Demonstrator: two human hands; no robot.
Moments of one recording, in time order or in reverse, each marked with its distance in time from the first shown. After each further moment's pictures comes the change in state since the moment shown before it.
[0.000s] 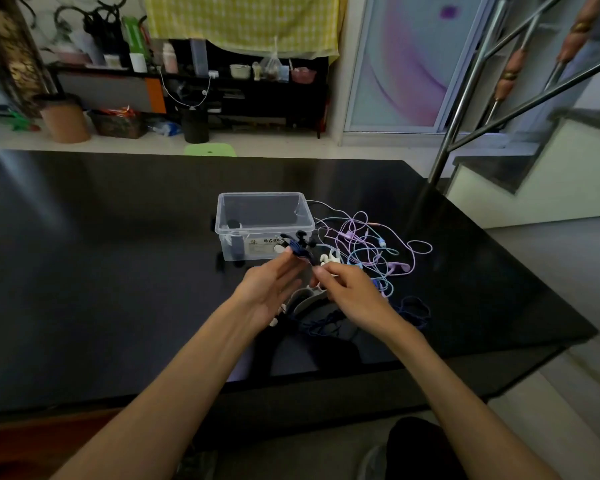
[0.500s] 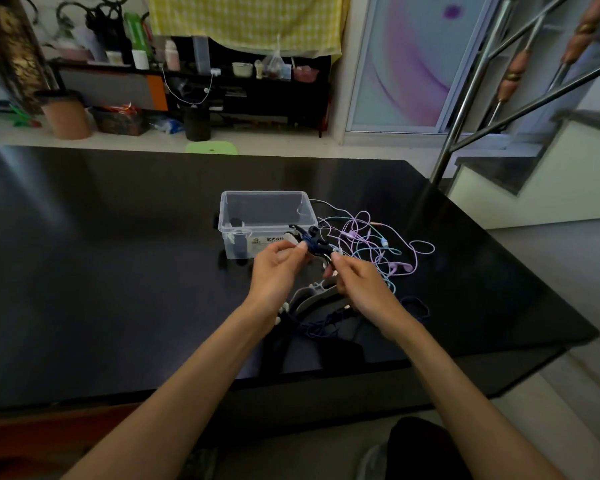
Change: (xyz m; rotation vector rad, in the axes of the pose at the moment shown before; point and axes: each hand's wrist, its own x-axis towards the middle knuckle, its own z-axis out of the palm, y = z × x) left_hand 0.001 -0.005 0.007 0.306 0.092 0.359; right_hand 0.000 -0.003 -0.004 0.110 0.077 0.104
